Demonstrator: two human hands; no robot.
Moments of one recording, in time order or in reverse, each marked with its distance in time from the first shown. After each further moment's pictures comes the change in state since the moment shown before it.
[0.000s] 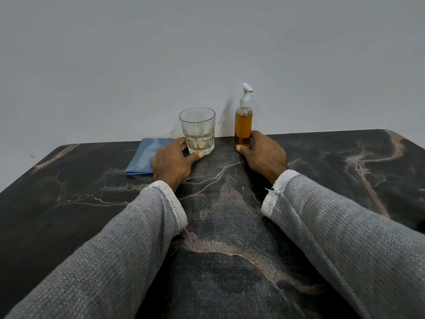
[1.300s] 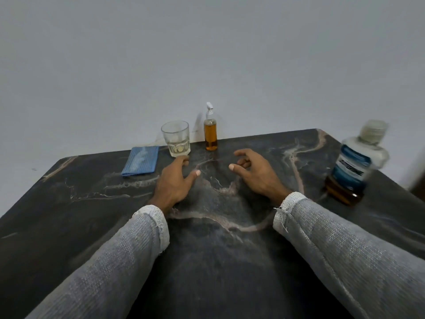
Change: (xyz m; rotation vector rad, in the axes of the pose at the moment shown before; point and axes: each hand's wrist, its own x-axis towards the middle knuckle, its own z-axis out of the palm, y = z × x) left_hand -0.107 0.047 -0.040 -0.145 -0.213 0.196; right_hand -0.114 0.048 -0.068 0.438 -0.026 -0.153
